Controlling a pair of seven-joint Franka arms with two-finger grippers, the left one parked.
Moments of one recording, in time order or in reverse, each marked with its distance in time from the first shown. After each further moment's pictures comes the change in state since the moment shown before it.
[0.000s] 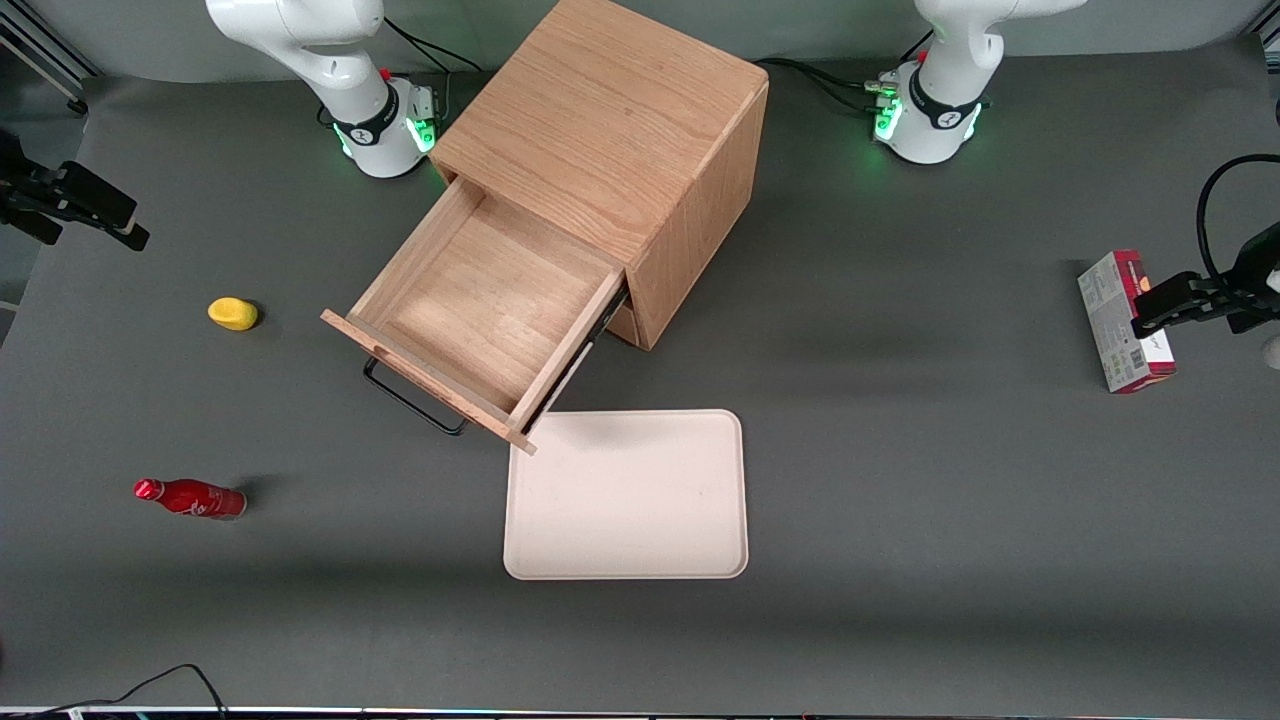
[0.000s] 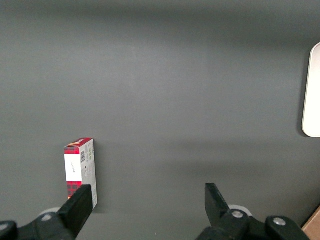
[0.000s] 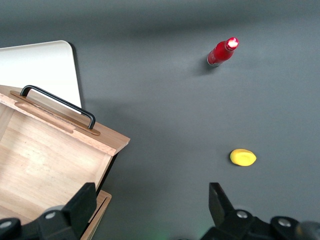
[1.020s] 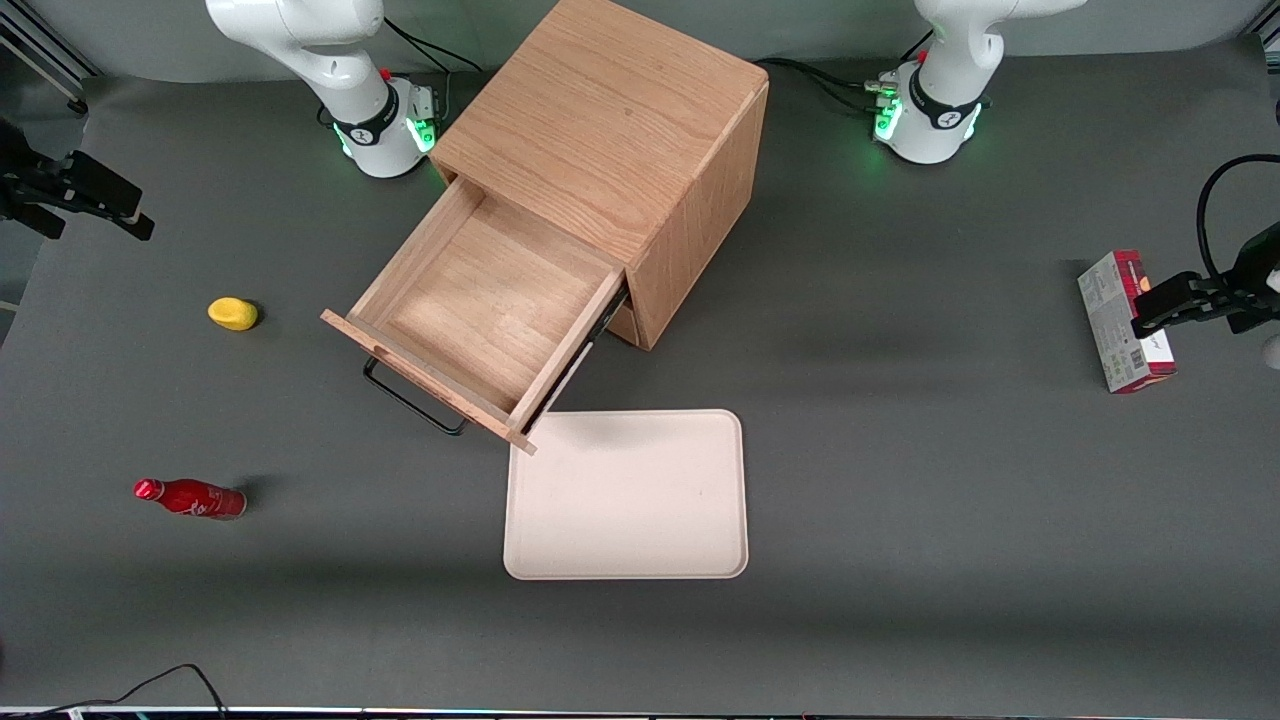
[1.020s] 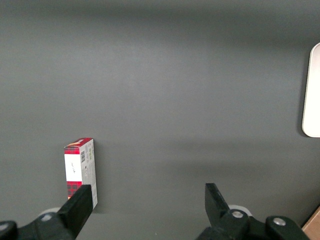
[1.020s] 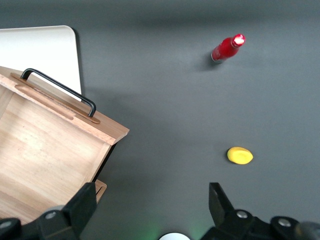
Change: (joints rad) arm 0.004 0.003 0.009 0.016 0.000 -0.034 -0.070
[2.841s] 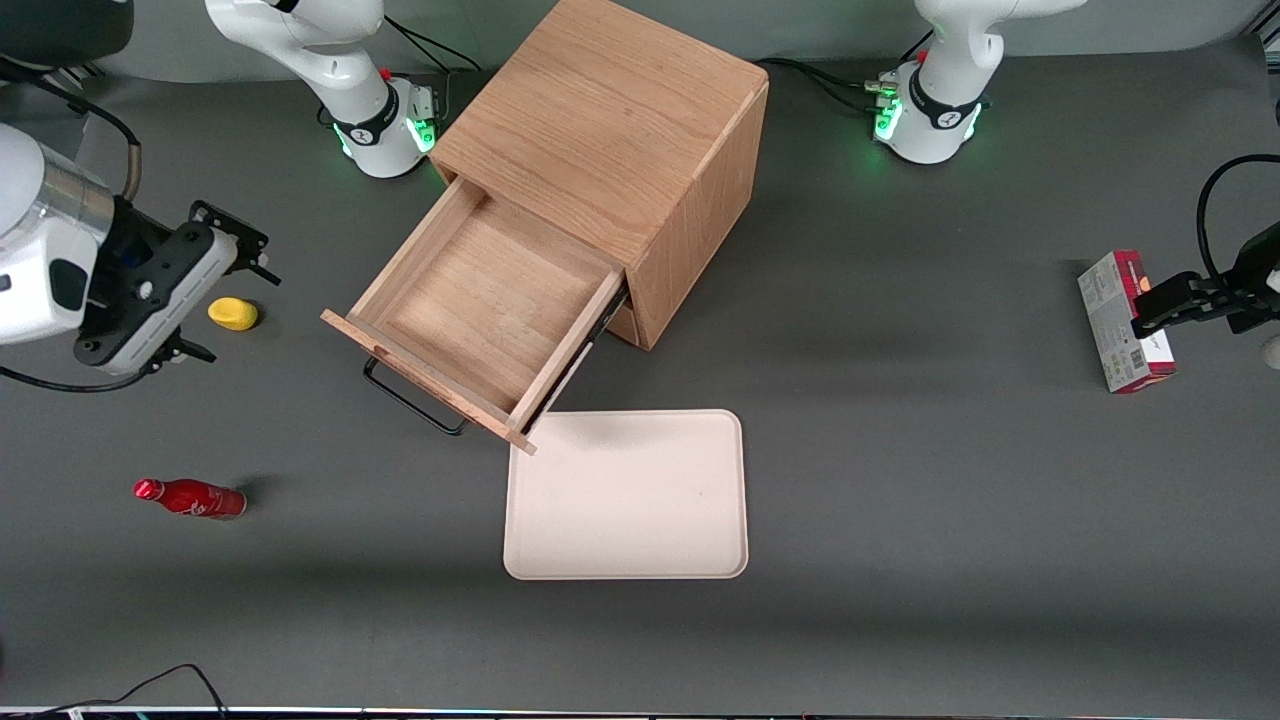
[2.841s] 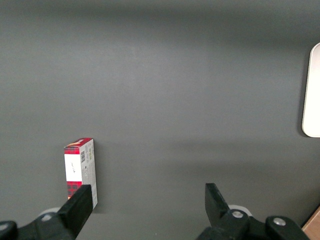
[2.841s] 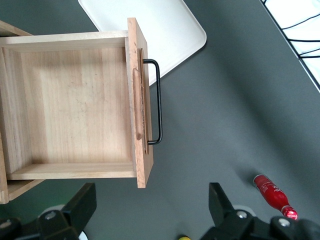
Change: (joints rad) arm 0.023 0.423 0.230 0.461 -0.004 -0.106 -0.739
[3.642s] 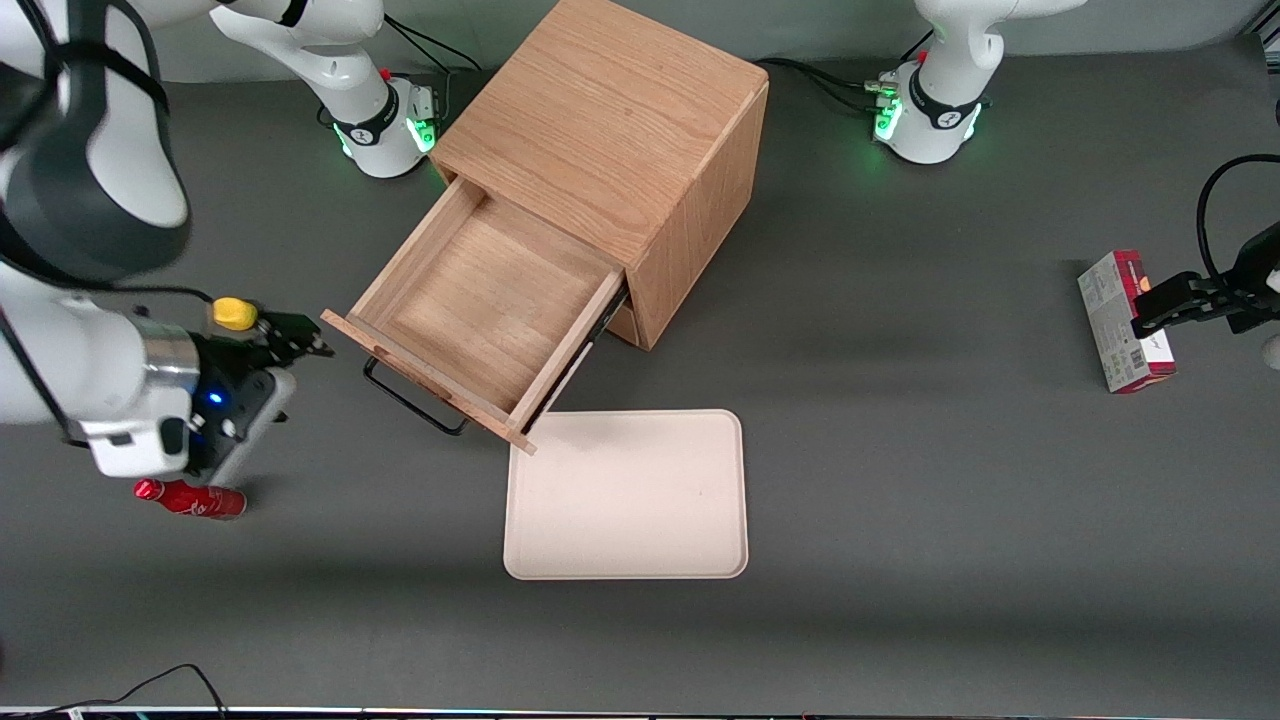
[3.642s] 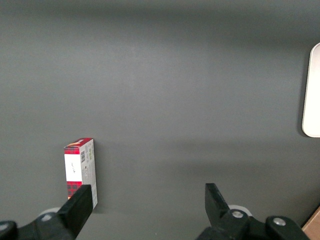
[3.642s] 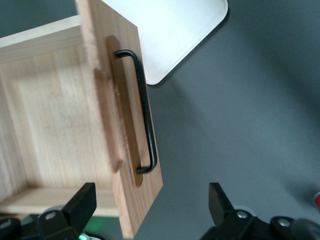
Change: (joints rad) arm -0.033 0.195 -0.010 -0.063 0.083 0.070 0.076
